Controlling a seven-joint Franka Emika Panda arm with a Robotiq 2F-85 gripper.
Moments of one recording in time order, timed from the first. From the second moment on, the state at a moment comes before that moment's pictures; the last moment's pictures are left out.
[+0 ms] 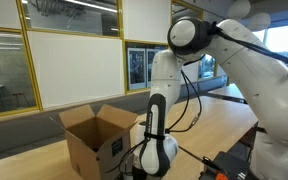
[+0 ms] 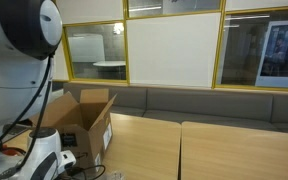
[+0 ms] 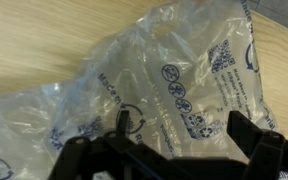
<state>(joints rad) 0.11 0.71 0.28 -2.52 -0.02 3.28 0.08</state>
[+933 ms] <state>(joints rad) 0.14 0.73 0.13 -2.45 -0.07 3.24 -0.09</state>
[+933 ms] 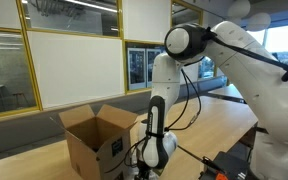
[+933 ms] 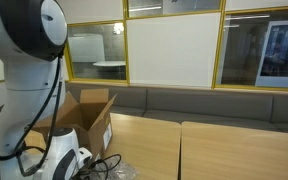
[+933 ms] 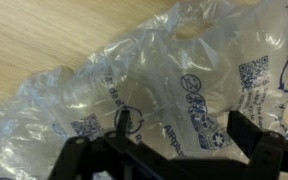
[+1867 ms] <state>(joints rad) 0.06 0.63 0.13 -2.41 -0.07 3.08 -0.15</state>
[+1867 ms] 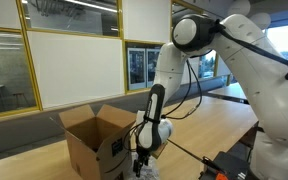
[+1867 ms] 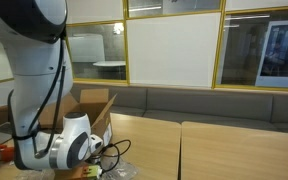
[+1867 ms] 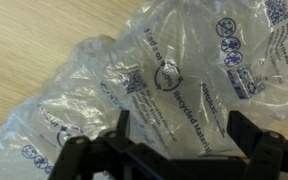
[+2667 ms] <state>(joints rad) -0.27 0.74 0.36 -2.39 -0.13 3.08 -0.39</state>
